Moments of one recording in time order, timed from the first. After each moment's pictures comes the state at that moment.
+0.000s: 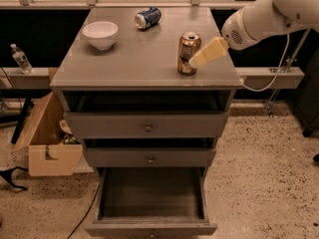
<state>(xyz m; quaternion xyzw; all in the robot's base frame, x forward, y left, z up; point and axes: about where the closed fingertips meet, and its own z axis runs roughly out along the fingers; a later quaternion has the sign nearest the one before) 0.687 -0.145 0.927 -0.41 0.81 0.08 0.40</state>
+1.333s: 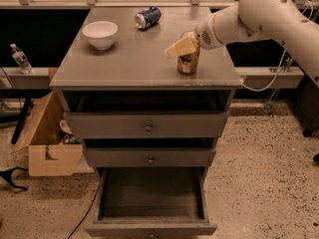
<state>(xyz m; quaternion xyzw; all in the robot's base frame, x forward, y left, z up) 0.737 -0.073 0.914 -0.39 0.79 0.15 0.46</state>
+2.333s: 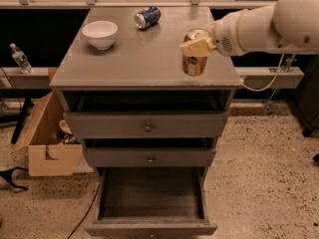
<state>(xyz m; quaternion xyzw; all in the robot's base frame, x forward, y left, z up) 0.661 -0.099 0.955 -0.40 0.75 0.12 0.51</state>
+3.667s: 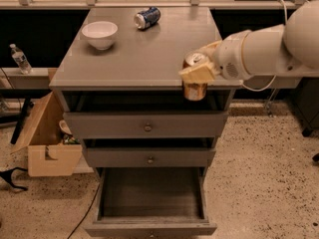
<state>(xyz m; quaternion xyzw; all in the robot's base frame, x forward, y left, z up) 0.588 -0.084 0.932 -0.46 0.74 0.13 0.48</state>
